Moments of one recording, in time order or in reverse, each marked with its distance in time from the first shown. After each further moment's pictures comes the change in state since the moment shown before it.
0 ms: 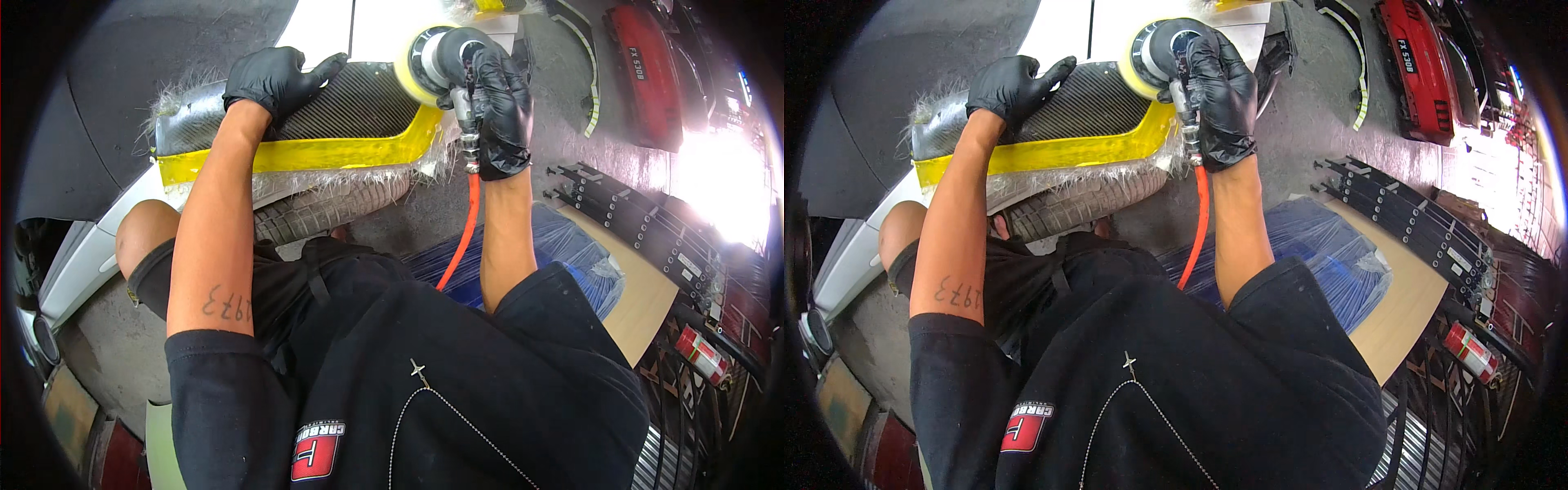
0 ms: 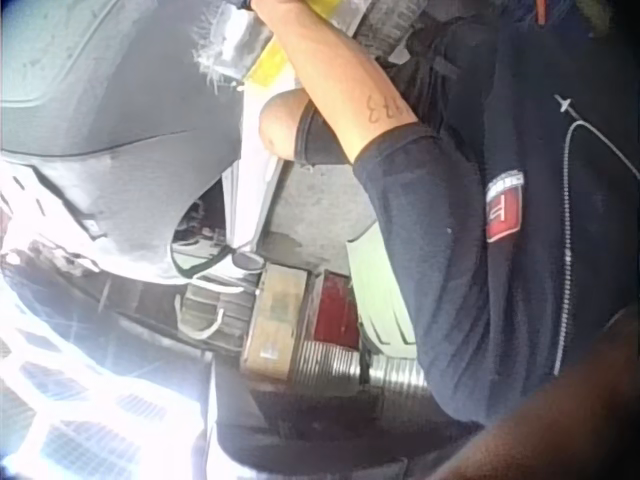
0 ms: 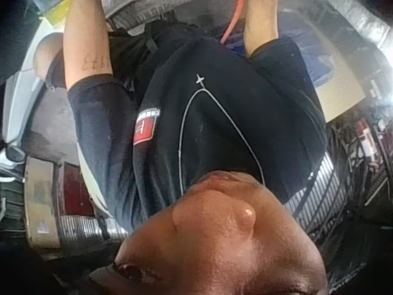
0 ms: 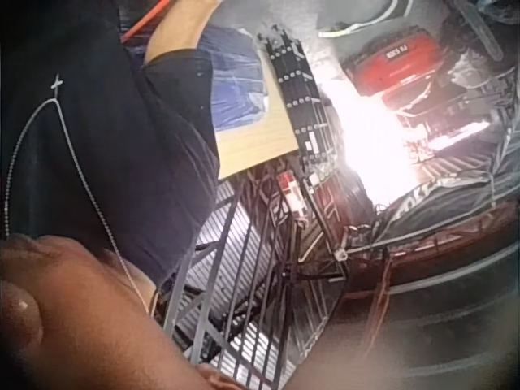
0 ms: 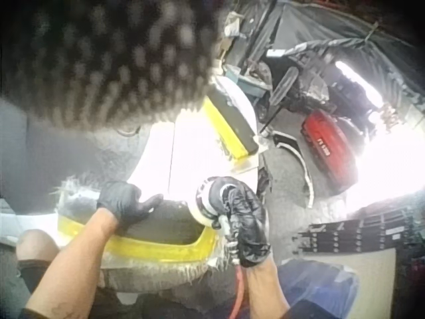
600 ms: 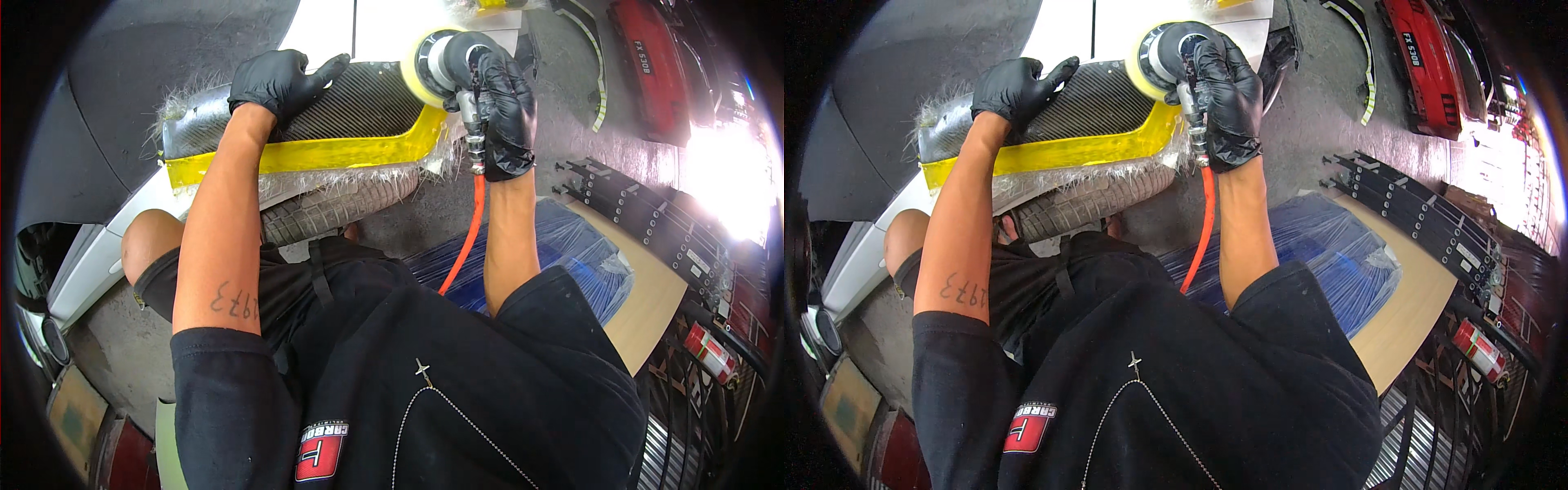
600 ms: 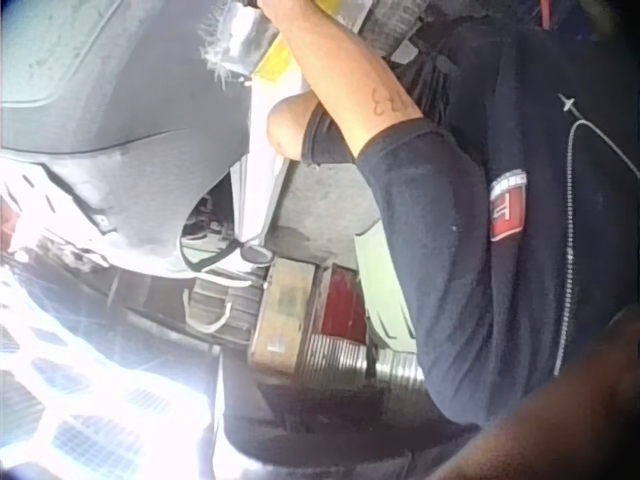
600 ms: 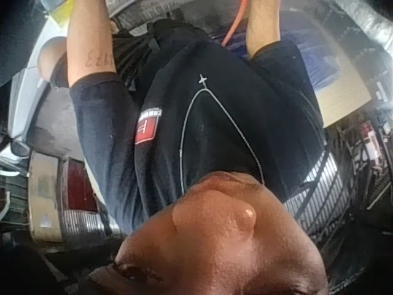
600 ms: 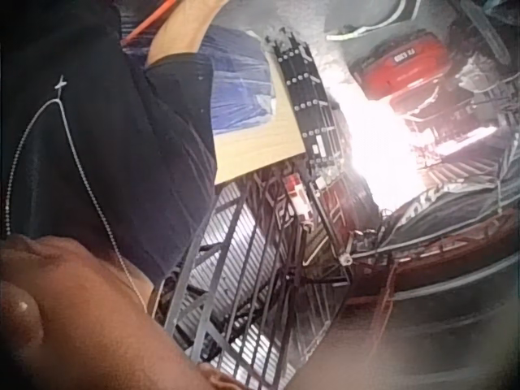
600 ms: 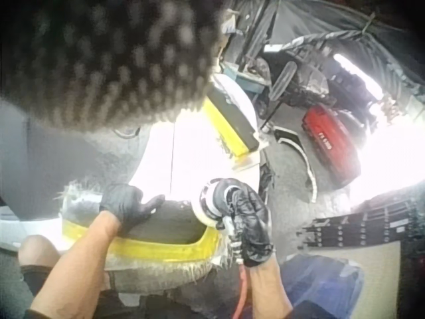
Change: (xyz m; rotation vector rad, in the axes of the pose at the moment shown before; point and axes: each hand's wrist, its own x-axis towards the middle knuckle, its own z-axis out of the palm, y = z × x) left_hand -0.003 0.001 -0.008 0.002 -0.044 -0.004; right_hand -0.006 0.003 -0.003 0.072 0.050 0.022
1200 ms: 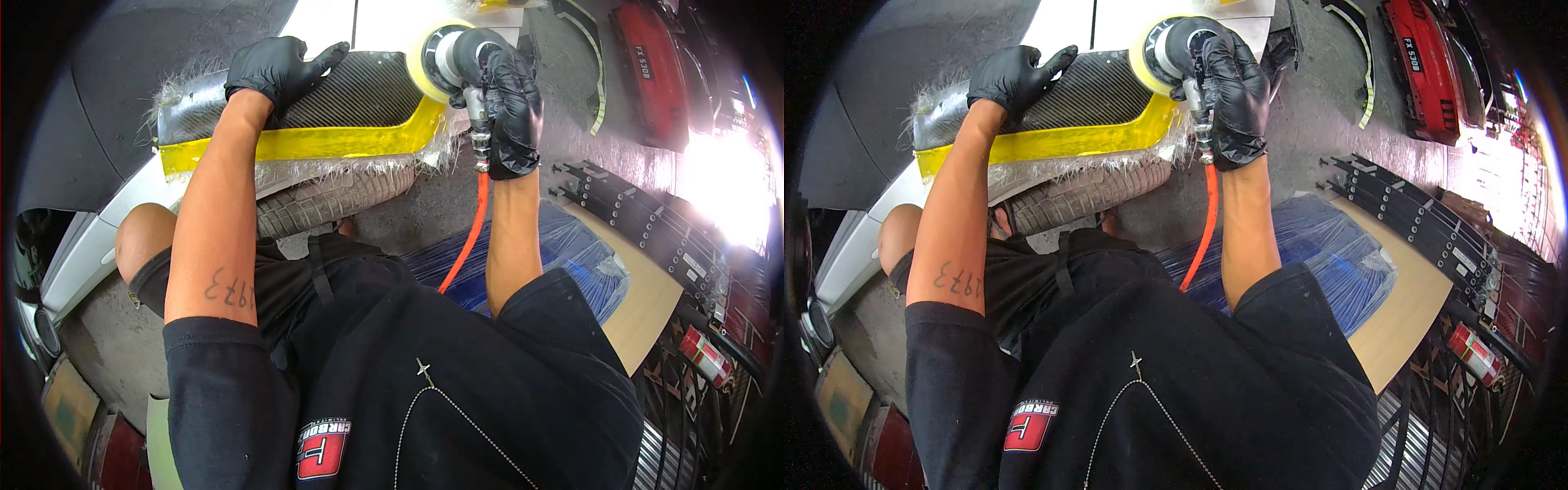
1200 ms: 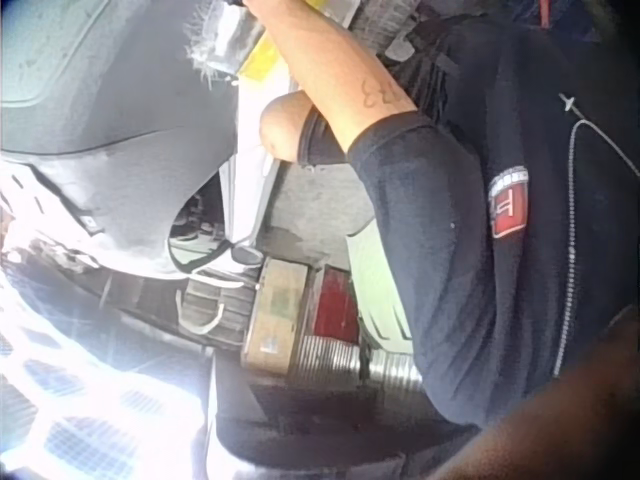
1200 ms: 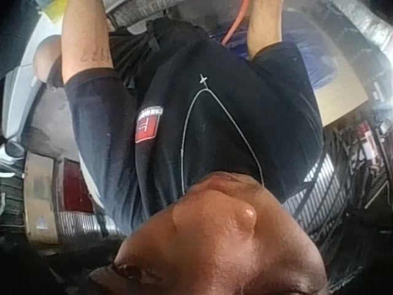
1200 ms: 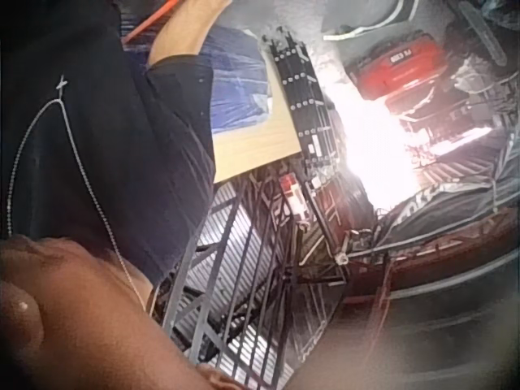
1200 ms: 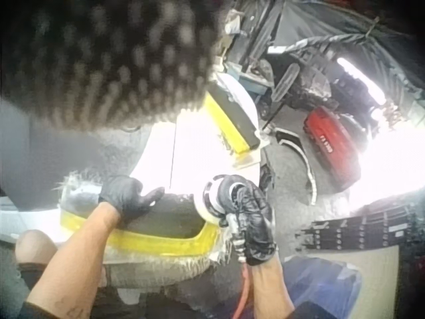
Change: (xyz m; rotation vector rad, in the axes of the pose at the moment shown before) left_hand -0.001 0.005 -0.009 0.061 -0.102 -0.041; right_hand -0.005 -0.002 -0.009 -0.053 -0.031 -0.047
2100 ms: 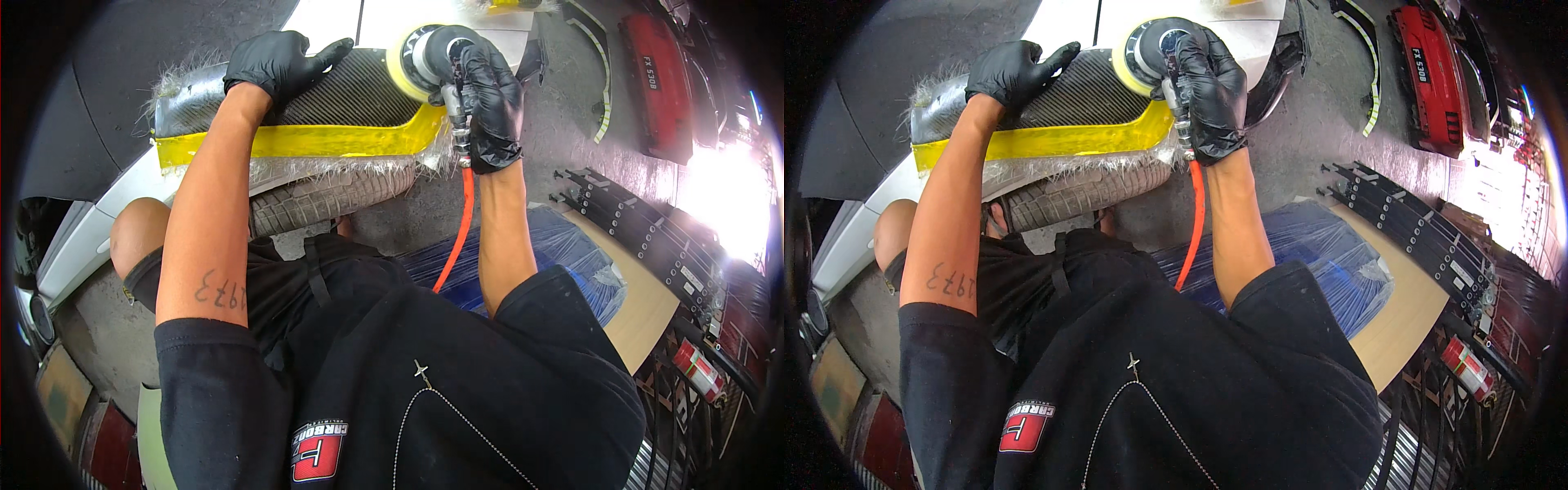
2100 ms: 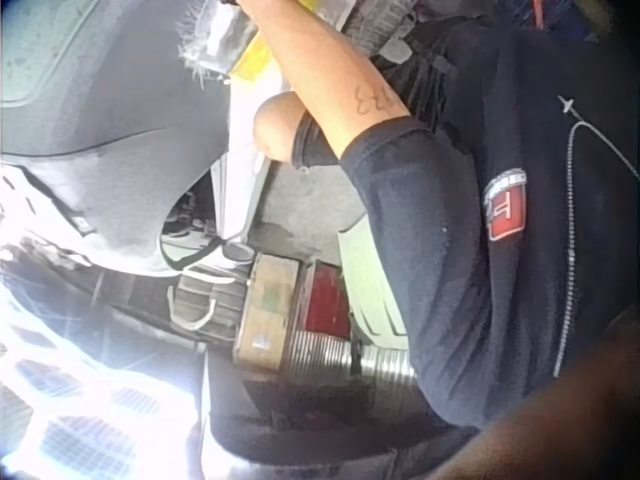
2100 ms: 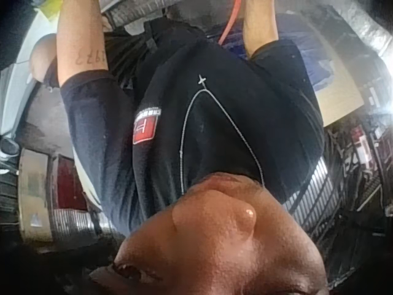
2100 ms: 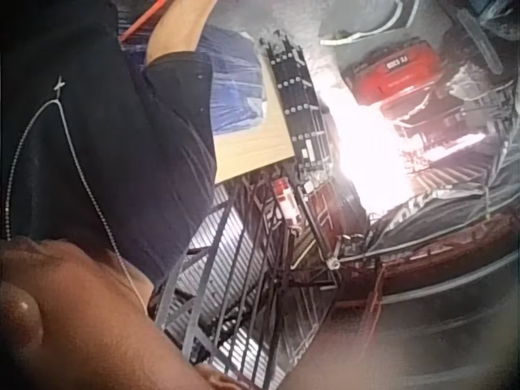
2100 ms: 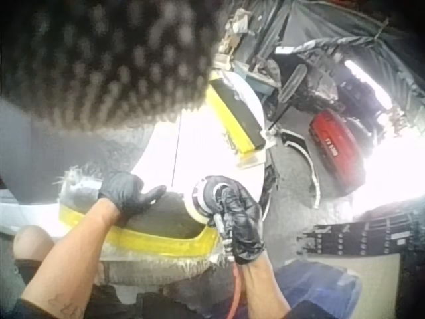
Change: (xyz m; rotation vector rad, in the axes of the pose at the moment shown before) left_hand 0.000 0.001 0.006 -0.016 0.093 0.028; right_hand 0.010 0.024 0.007 0.006 -0.074 0.123
